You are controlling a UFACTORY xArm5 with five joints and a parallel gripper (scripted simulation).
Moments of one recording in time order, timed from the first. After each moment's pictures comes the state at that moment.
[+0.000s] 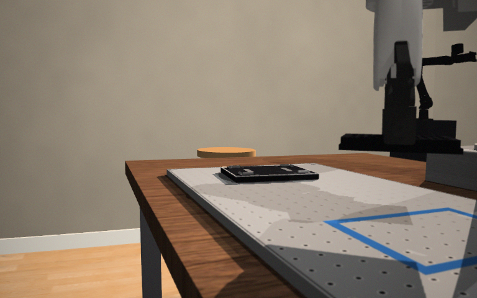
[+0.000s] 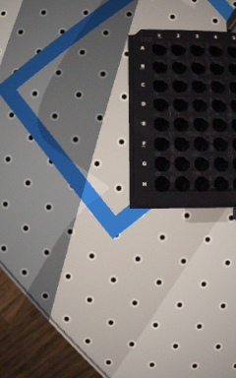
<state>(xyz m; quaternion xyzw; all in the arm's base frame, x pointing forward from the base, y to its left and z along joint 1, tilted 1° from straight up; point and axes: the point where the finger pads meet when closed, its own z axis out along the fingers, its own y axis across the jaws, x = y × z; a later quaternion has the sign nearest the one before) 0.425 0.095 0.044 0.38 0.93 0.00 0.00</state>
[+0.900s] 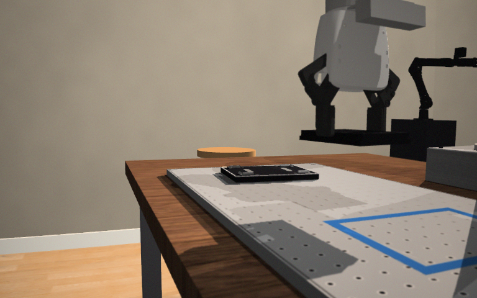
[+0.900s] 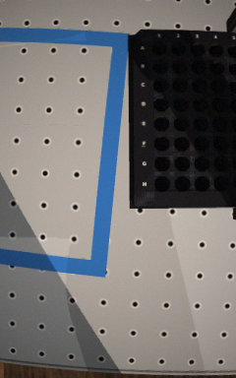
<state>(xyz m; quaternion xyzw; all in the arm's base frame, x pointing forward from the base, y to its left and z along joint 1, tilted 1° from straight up) 0.424 0.015 0.048 0.71 0.71 0.00 0.00</state>
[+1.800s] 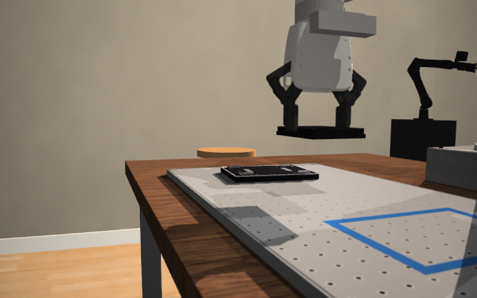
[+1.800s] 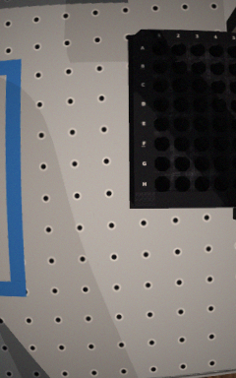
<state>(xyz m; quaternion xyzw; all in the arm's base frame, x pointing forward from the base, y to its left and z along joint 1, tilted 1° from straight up) 0.424 -0.064 0.052 0.75 0.66 0.00 0.01</state>
